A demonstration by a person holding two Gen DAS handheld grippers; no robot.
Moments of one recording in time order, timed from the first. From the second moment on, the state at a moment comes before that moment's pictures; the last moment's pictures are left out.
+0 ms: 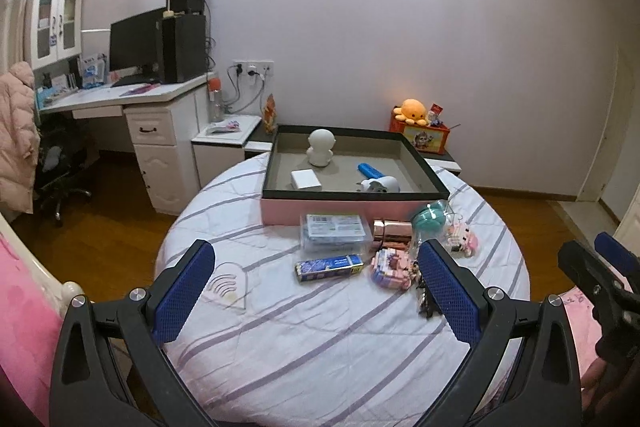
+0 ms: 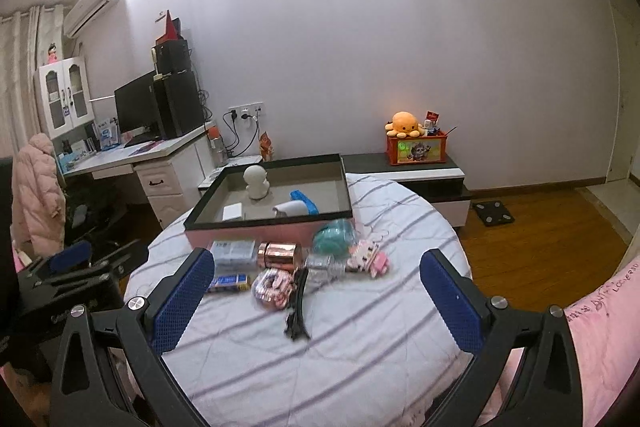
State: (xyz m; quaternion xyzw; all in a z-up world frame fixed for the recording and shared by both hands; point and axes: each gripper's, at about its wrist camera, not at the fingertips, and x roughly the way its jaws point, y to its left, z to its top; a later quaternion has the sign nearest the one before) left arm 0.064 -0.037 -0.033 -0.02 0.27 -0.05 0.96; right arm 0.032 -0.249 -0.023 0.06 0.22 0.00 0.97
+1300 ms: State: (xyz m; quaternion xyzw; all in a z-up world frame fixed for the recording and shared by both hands) left arm 0.134 -0.042 -0.135 0.00 0.38 -0.06 0.92; right arm 0.102 -0.235 -0.124 0.02 0.36 0.01 0.93
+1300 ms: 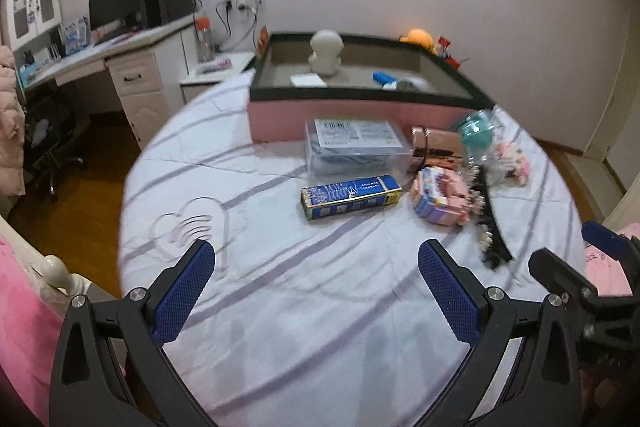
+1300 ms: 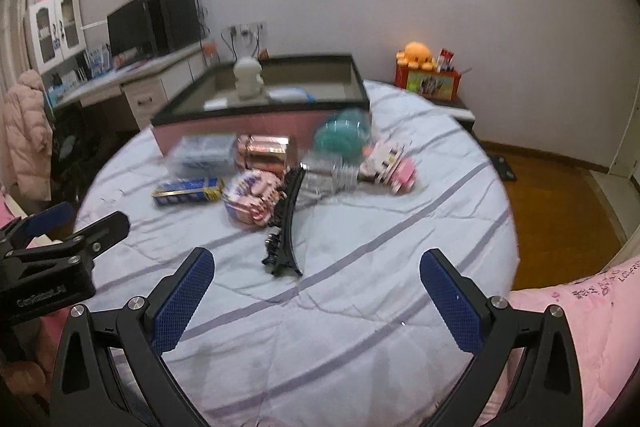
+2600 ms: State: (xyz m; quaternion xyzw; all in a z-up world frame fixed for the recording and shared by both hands) left arm 0.182 -0.039 -0.157 -0.05 0.42 -0.05 0.91; right arm 0.138 -0.236 -0.150 0.03 0.39 0.08 0.92
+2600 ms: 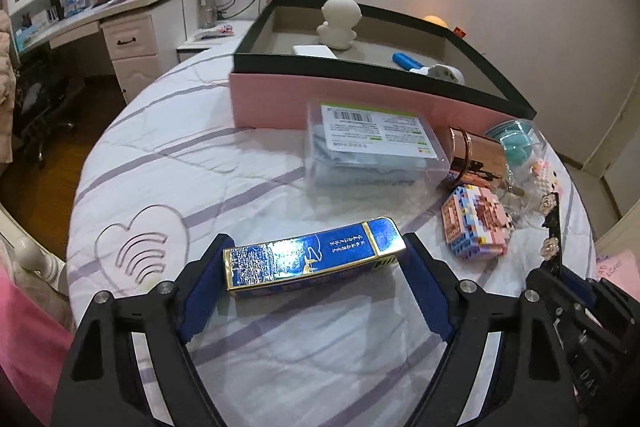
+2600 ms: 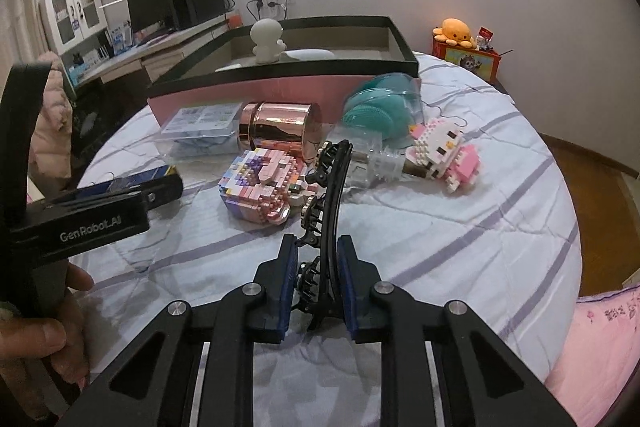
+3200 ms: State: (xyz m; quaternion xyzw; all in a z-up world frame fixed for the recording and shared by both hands) left arm 0.200 -0.030 -0.052 -0.02 0.31 -0.06 0.95; right arm 0.177 -0.232 -0.045 0.00 0.31 0.11 0.94
